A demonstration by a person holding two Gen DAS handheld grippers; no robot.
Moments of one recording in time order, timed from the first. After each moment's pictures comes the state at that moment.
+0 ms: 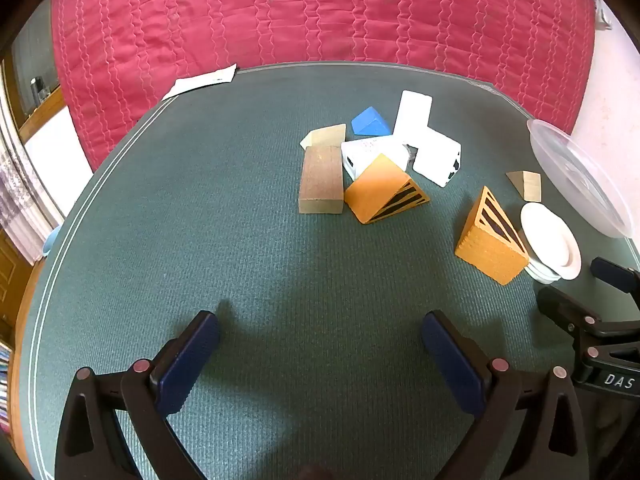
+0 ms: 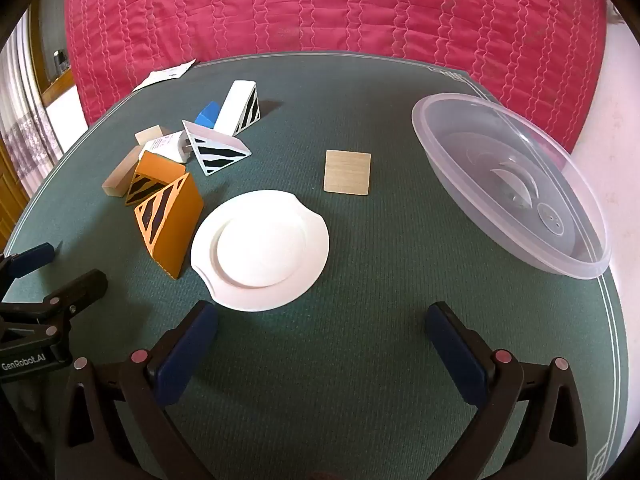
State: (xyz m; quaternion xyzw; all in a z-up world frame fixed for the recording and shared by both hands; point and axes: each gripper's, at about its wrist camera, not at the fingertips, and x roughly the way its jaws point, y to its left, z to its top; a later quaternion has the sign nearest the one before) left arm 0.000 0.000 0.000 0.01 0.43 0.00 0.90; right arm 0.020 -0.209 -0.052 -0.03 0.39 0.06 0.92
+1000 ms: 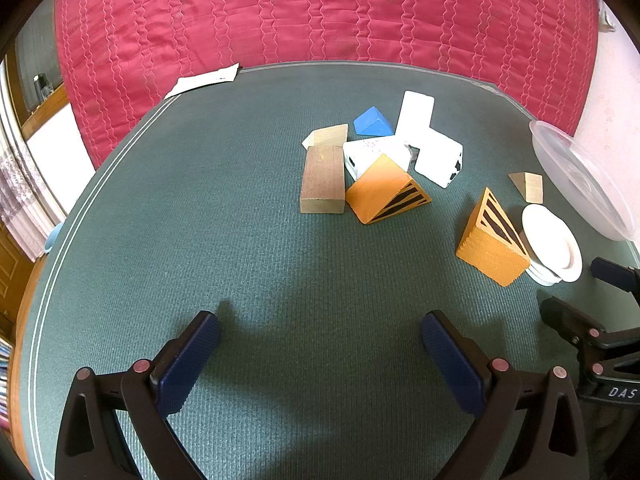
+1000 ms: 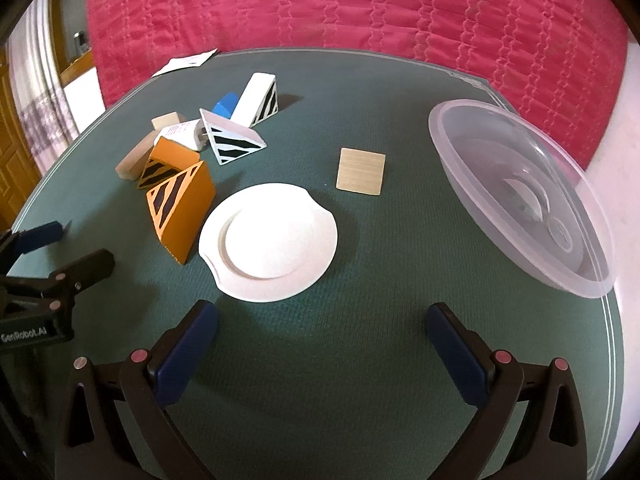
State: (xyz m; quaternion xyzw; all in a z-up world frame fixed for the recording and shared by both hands) left arm 0.001 0.001 -0.001 0.01 0.43 0.00 0.90; right arm 0.020 -0.212 -0.054 -0.06 0.39 0.10 0.91
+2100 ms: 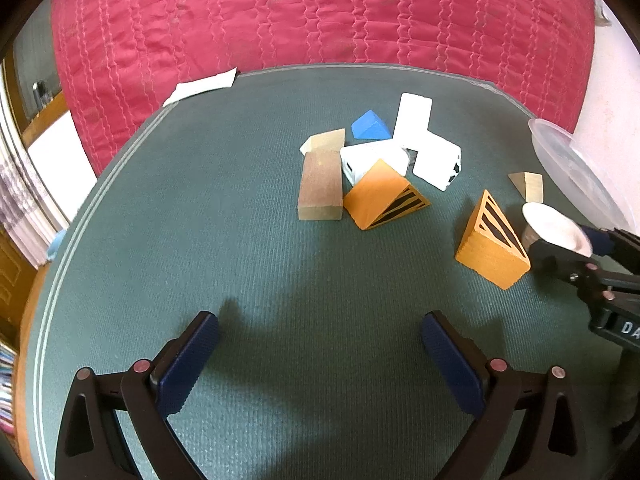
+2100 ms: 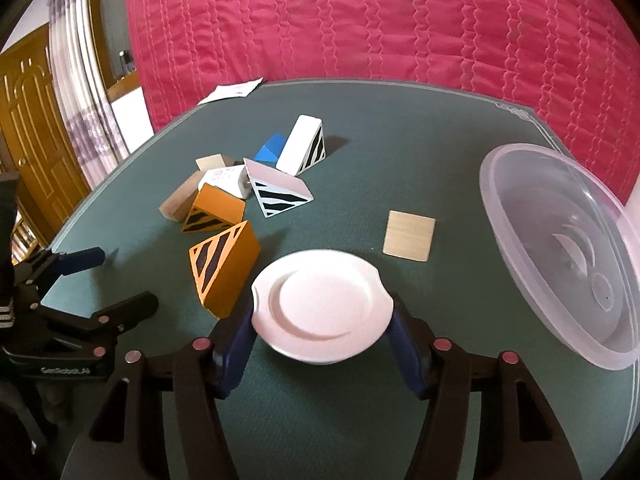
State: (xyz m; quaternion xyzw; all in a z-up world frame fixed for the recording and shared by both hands) left arm 0.000 -0.005 0.002 0.03 0.42 0.00 0.91; right arm 0.039 -0.207 -0.035 -0.04 0.34 0.19 0.92
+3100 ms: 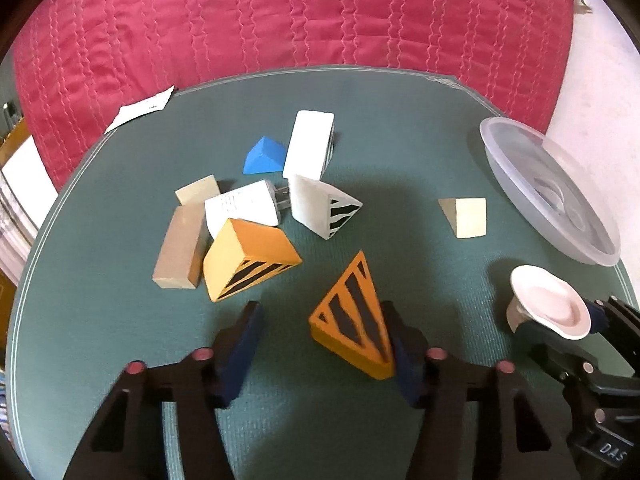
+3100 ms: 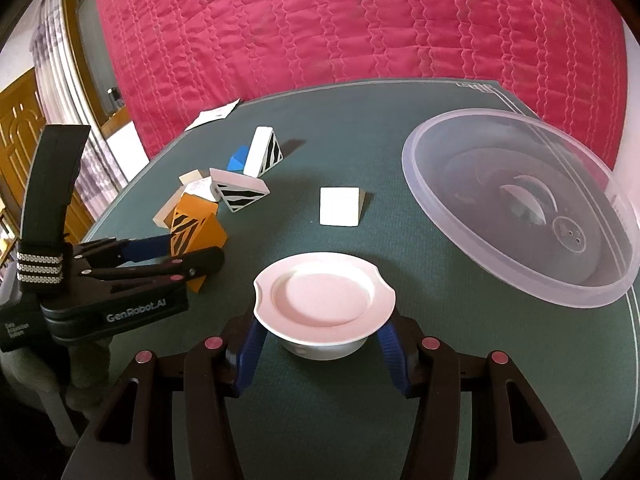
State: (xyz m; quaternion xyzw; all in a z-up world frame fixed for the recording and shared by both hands) left arm 0.044 -0.084 0.013 0.03 0.43 -0.04 0.90; right arm 0.019 -0.265 -0.041 0.03 0.34 0.19 0.92
